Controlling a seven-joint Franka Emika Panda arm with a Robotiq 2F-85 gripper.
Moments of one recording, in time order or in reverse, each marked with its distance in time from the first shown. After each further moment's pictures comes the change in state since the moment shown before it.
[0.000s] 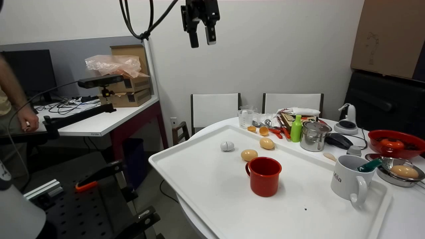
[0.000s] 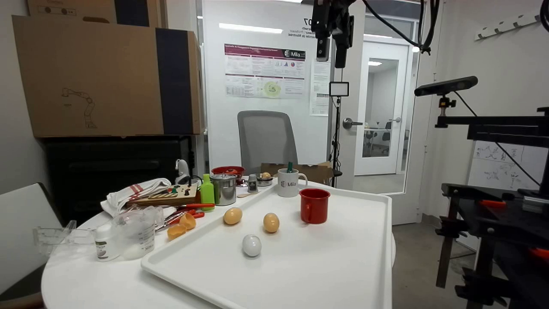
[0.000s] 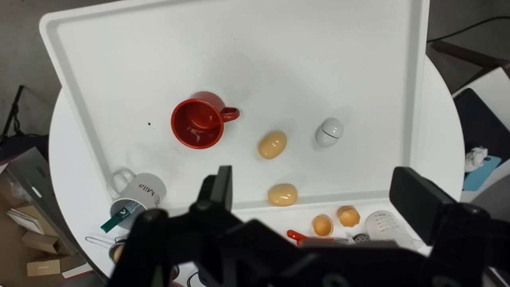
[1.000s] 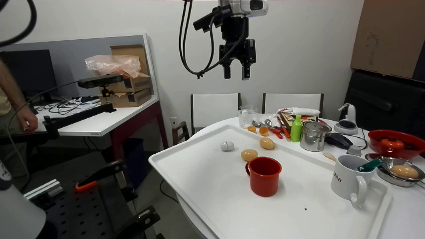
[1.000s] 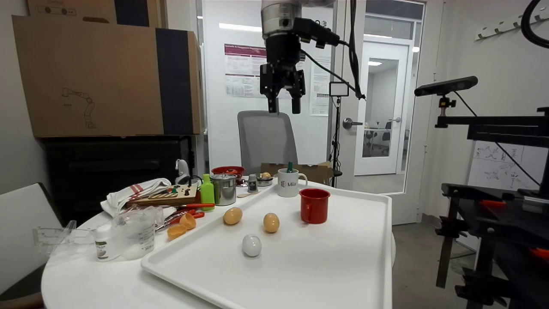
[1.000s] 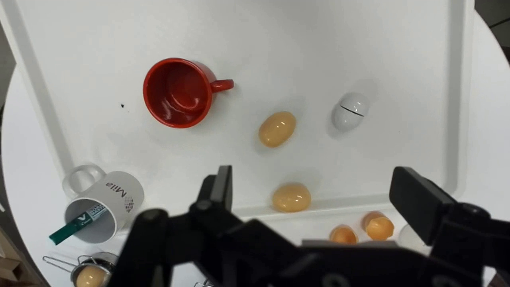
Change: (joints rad) arm 0.026 0.506 -0.066 0.355 -0.044 0.039 0.011
